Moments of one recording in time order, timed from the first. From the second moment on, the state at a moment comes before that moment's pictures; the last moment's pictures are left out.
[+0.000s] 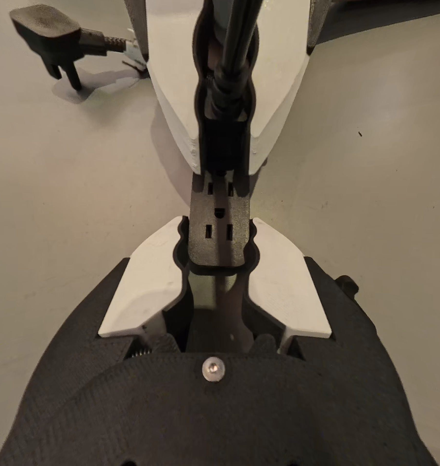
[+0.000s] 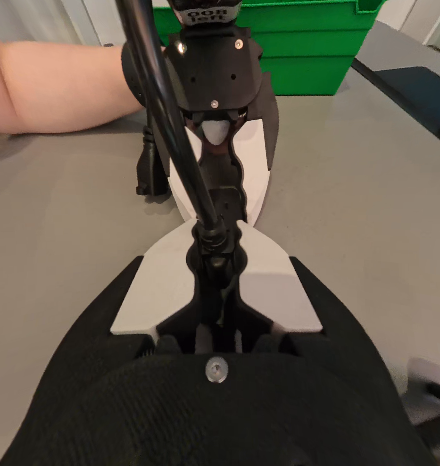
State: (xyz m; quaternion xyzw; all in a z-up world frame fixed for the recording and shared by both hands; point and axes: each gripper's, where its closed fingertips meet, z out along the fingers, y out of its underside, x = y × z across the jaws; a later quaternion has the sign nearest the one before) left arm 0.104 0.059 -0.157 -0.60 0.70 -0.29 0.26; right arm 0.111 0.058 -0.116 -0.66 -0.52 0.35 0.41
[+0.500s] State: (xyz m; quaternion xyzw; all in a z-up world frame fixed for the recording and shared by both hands) left arm 0.122 0.055 -0.147 -0.61 0.67 -0.33 0.26; right arm 0.112 0.055 -0.112 -0.62 -0.56 0.28 0.47
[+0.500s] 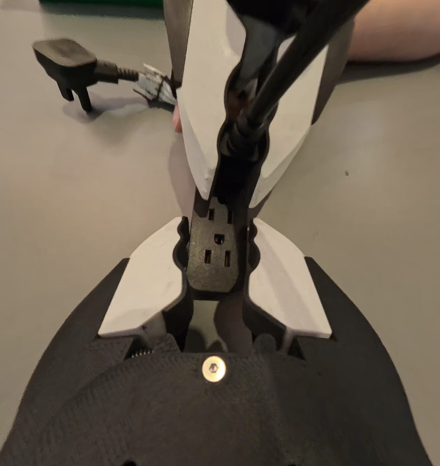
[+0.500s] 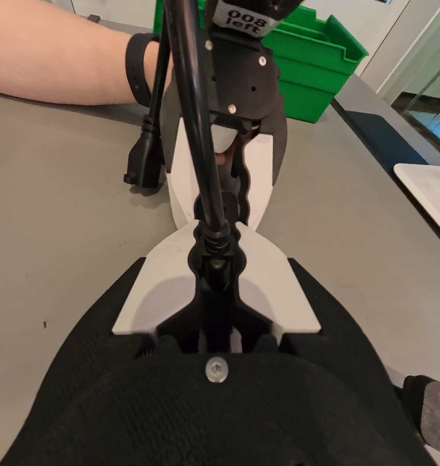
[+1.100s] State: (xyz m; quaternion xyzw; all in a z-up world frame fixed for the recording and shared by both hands) left arm 0.139 0.051 -0.157 -0.61 0.69 -0.28 0.27; right arm 0.113 0.058 -0.116 -0.65 -0.54 0.30 0.44
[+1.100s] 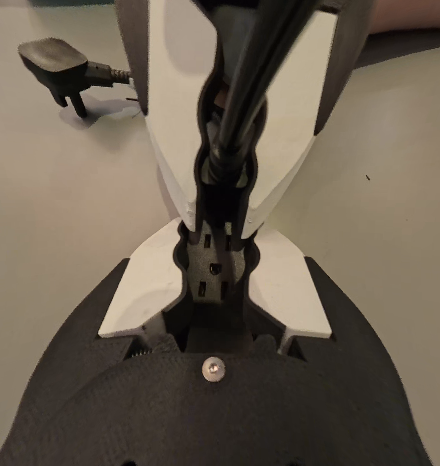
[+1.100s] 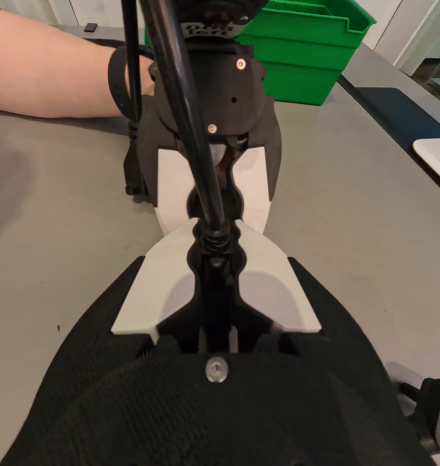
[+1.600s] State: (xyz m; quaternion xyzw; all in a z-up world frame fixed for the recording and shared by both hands) left arm 0.139 0.049 -0.156 -0.61 0.69 -0.30 0.27; right arm 0.117 0.060 -0.112 -0.68 -0.47 0.41 0.38
